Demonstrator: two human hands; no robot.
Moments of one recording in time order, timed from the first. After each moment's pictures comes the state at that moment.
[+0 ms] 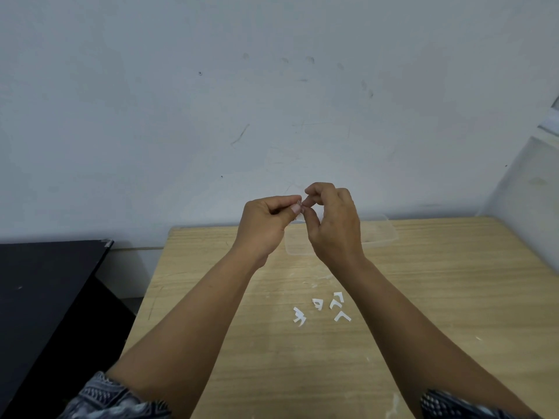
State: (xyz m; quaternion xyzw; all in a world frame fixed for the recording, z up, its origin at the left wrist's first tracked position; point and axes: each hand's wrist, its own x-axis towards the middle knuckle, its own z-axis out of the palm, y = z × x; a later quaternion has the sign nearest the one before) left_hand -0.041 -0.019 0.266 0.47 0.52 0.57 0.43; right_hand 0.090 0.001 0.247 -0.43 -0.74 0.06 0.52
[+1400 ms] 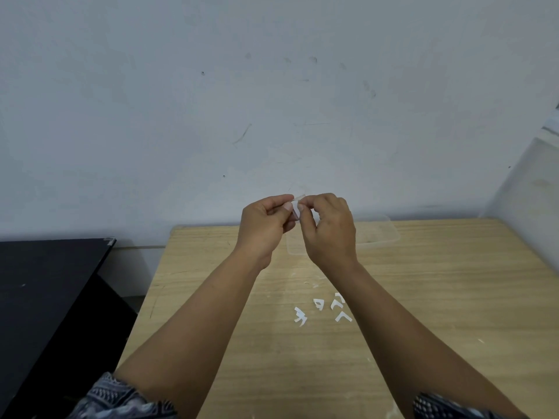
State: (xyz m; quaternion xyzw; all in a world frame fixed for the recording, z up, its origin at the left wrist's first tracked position) left_hand -0.039 -0.016 0.260 0.37 0.52 0.60 0.49; right_hand 0.079 0.000 0.237 -0.48 -0.70 0.09 0.52
